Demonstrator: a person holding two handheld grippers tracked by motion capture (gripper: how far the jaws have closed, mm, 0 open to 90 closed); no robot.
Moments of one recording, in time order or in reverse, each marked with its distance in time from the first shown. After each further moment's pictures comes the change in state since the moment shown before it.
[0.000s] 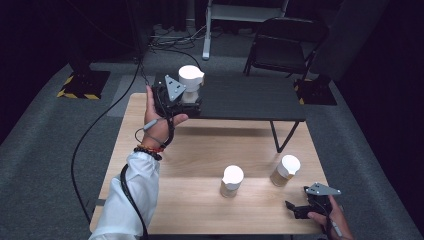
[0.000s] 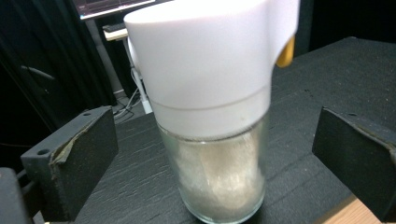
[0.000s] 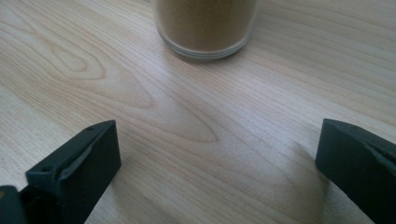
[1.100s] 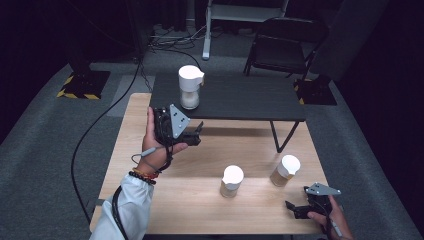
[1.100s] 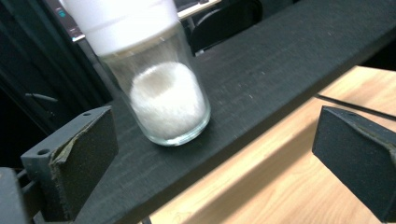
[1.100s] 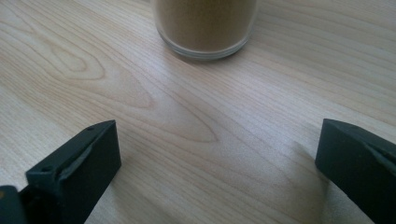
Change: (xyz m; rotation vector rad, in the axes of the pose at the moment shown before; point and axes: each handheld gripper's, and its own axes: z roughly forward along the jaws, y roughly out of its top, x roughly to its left) left arm -0.030 -0.047 -0.040 -0.005 -0.031 0.178; right arm 0.000 0.000 0.000 0.000 0.000 0.001
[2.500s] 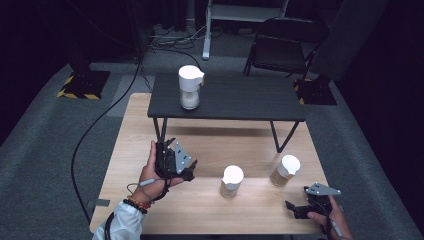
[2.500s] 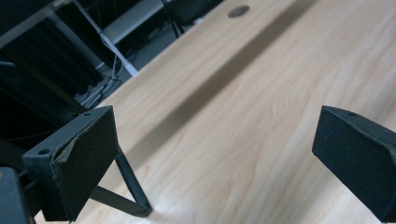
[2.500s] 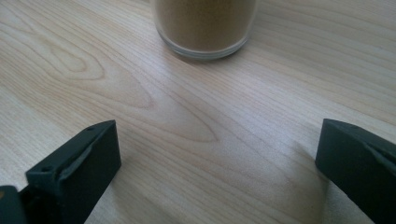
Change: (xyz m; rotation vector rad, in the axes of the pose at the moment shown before) left arm -0.034 -0.062 -0.007 0.222 -0.079 0.134; right arm 0.001 0.000 0.000 -0.001 -0.003 0.002
